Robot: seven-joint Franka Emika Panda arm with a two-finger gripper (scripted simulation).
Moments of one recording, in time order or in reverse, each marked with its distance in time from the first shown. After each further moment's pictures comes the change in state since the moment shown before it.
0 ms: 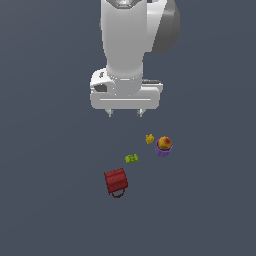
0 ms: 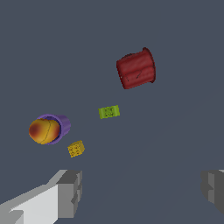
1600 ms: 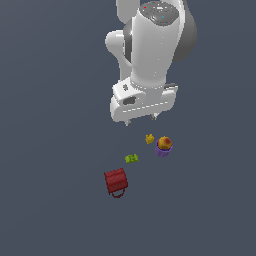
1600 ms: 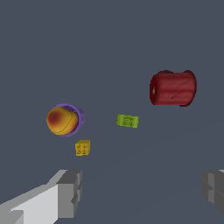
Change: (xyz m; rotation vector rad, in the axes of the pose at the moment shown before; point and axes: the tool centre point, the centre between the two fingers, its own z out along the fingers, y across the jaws) arm 0.012 -0.054 0.019 -0.027 0.020 -0.321
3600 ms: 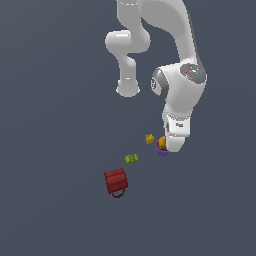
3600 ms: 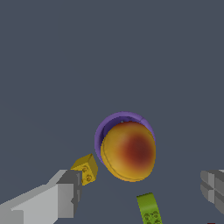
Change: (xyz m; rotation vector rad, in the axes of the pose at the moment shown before) arm 0.026 -0.122 0.118 -0.004 0.038 -1.168
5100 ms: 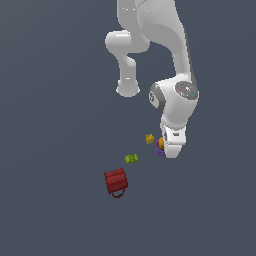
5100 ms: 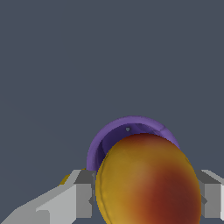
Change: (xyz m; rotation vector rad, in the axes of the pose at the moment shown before) arm 0.004 -0.002 0.053 -0.001 0.003 -0.040
